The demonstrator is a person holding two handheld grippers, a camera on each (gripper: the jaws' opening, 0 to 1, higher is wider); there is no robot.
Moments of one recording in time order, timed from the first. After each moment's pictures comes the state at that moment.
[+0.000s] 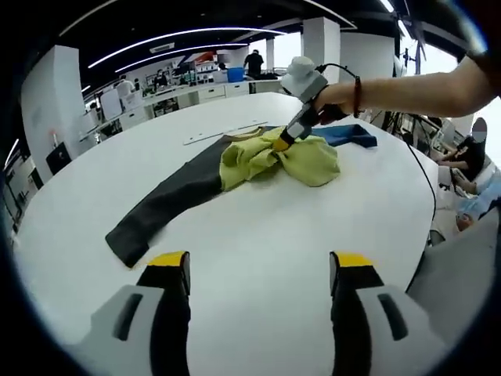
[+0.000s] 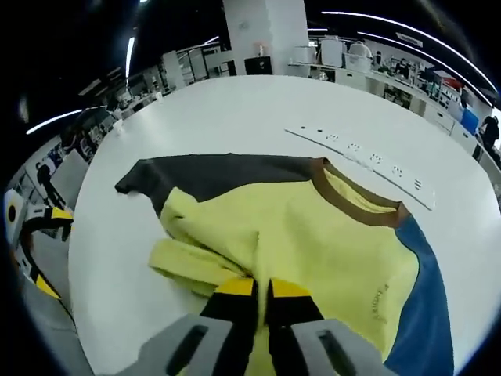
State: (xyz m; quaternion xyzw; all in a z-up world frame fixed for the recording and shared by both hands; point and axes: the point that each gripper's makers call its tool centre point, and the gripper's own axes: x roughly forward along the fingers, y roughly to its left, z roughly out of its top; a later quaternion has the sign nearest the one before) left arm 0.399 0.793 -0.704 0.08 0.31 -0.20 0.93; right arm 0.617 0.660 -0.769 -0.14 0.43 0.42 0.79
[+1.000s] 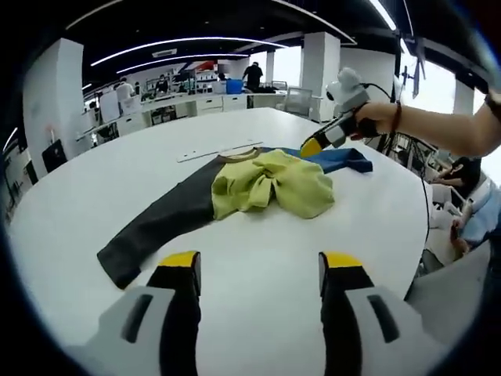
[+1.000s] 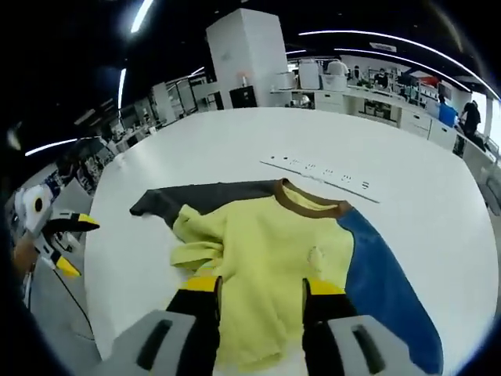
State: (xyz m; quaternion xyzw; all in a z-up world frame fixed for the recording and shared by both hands) left arm 0.426 0.776 -0.673 0.04 0.28 -0.21 0.94; right arm 0.596 0.579 -0.702 -0.08 0.36 0.40 0.84
